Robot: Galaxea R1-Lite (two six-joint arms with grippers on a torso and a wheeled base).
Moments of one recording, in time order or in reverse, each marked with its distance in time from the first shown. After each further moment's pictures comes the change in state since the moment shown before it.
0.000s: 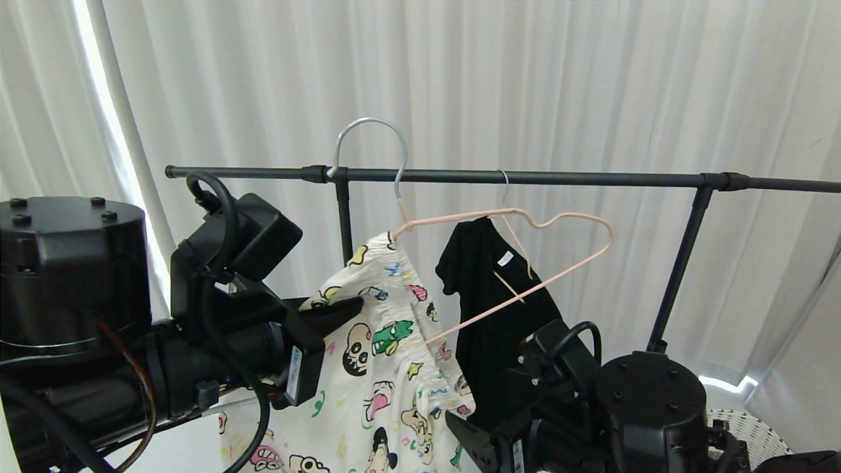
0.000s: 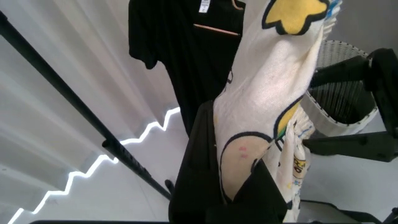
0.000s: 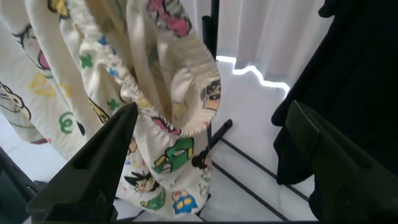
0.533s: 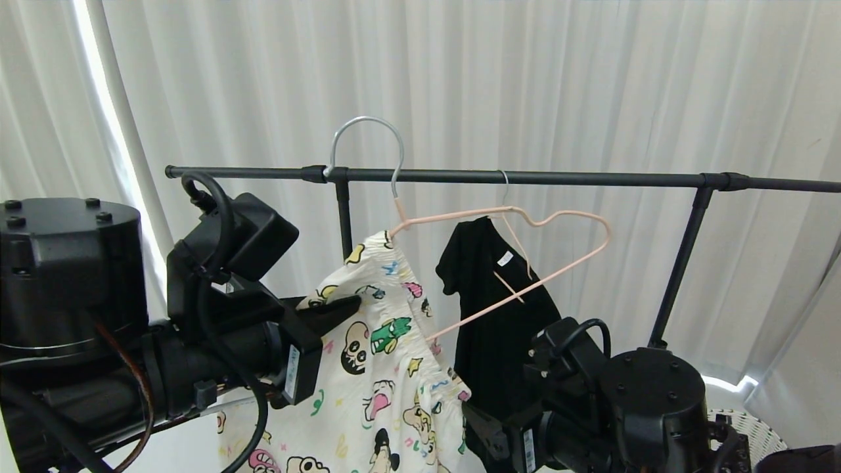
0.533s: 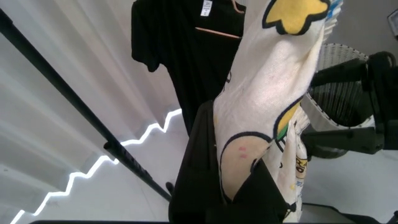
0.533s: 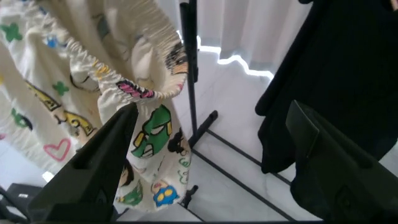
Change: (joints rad) left arm 0.005 -0.003 0.010 -0.013 0.003 0.003; right arm -0.045 0.001 0.023 -0.006 -0.030 -0.012
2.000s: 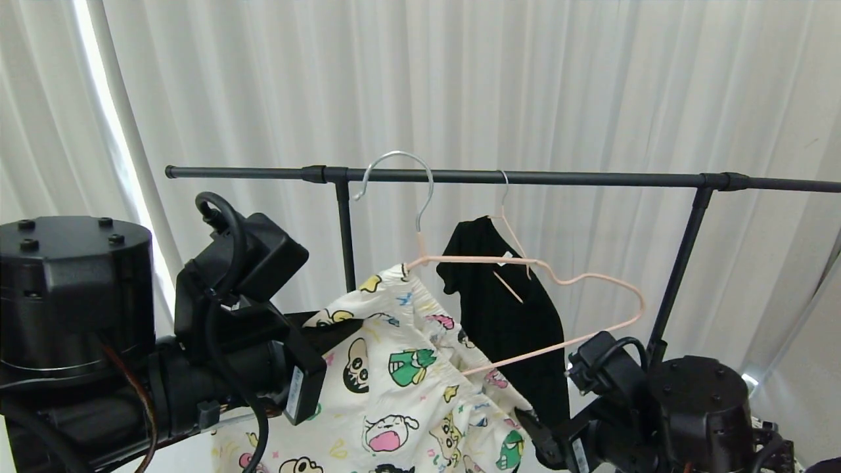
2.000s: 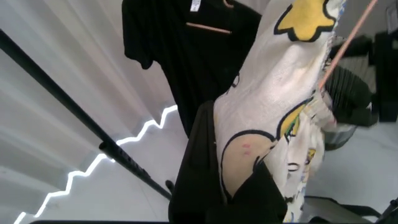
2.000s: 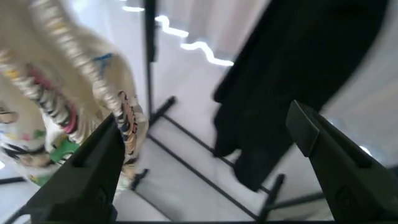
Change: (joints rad) left arm -0.016 -0.002 0.035 0.001 0.006 0.030; right arm -0.133 -0.050 0.160 -0.048 -0.029 -0.225
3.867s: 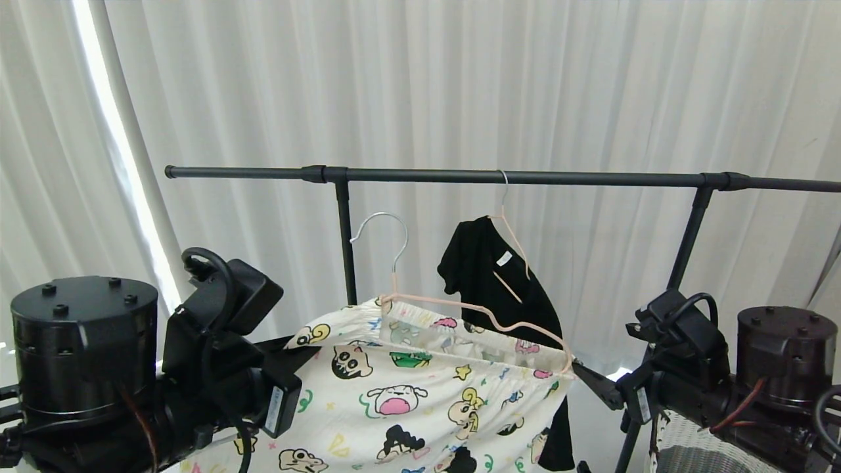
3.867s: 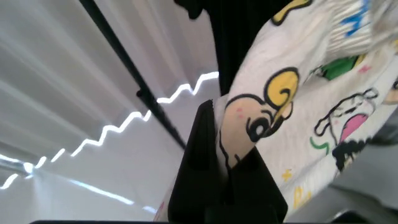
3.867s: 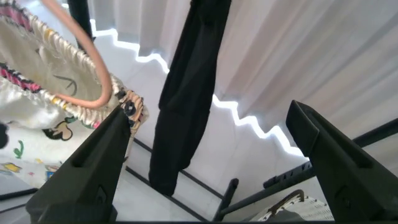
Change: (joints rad) left arm 0.091 0.007 0.183 -0.132 0.120 -0.023; right arm -0.326 -0.120 0.028 0.002 0.232 -0.201
